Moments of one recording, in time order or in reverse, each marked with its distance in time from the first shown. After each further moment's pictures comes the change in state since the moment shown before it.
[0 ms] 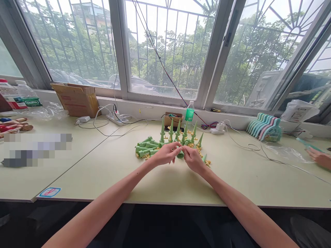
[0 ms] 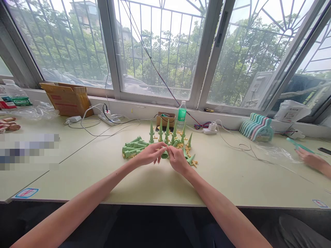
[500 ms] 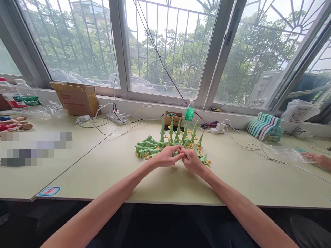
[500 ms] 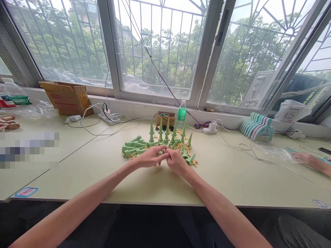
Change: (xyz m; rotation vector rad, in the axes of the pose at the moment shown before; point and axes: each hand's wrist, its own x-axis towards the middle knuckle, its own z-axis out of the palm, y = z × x) left_hand -0.002 -0.001 0.004 0.068 -0.059 0.062; right_hand -0.003 -0.002 0.001 0.006 -0.127 -0.053
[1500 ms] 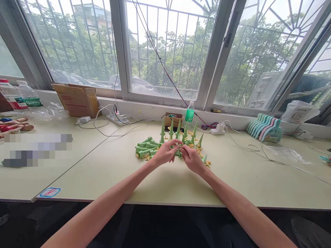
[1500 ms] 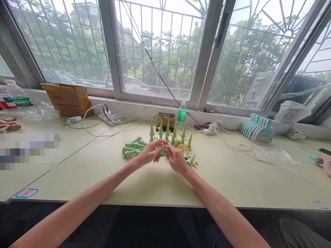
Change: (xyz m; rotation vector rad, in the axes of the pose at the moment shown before) left_hand 0.006 0.002 0.000 -0.236 0.218 -0.082; right_hand 0.003 -0.003 -0.002 0.034 0.088 0.018
